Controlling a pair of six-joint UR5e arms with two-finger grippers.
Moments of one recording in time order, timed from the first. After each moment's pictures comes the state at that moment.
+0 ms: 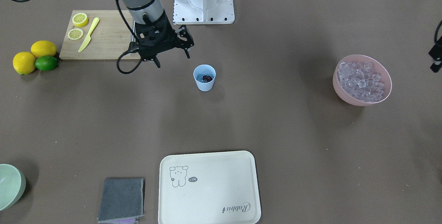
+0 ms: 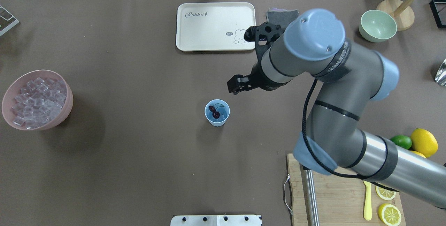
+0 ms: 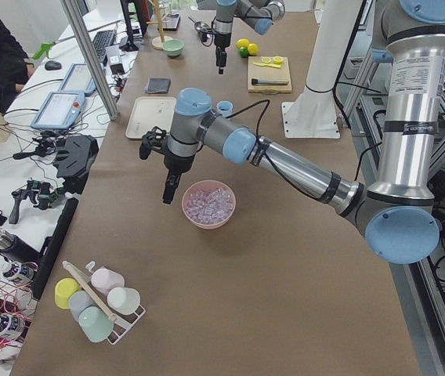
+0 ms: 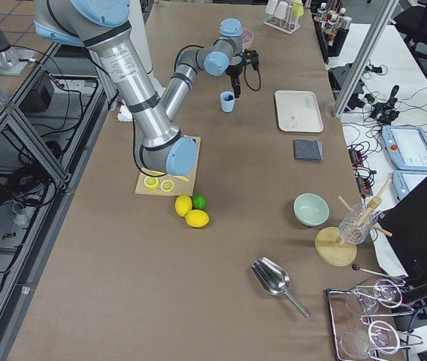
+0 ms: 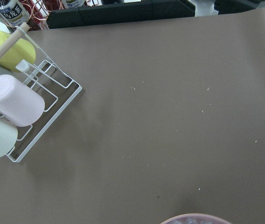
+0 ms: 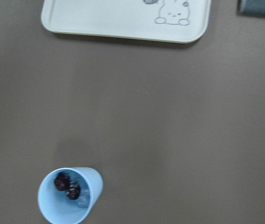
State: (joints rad) left arm -1.47 -1.59 -1.96 -1.61 -2.15 -0.25; right arm 0.71 -0.97 1.97 -1.75 2.02 0.94
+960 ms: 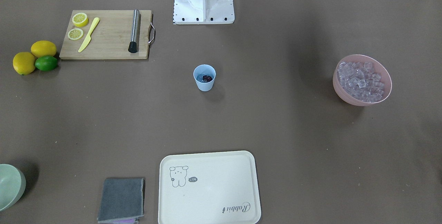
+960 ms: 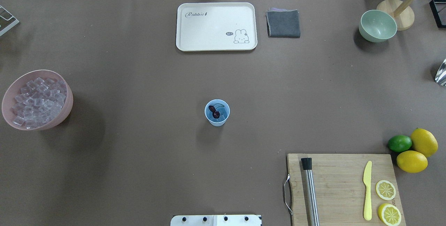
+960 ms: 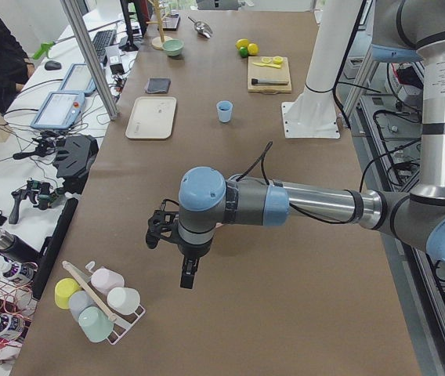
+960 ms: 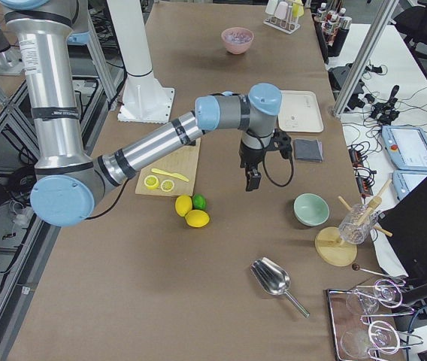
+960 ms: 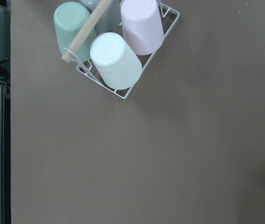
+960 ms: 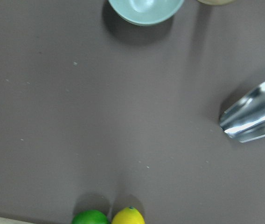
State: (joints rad) left arm -1.74 -1.48 -1.78 -1.54 -2.27 0.16; right arm 1.46 -1.49 1.97 -2.02 2.30 -0.06
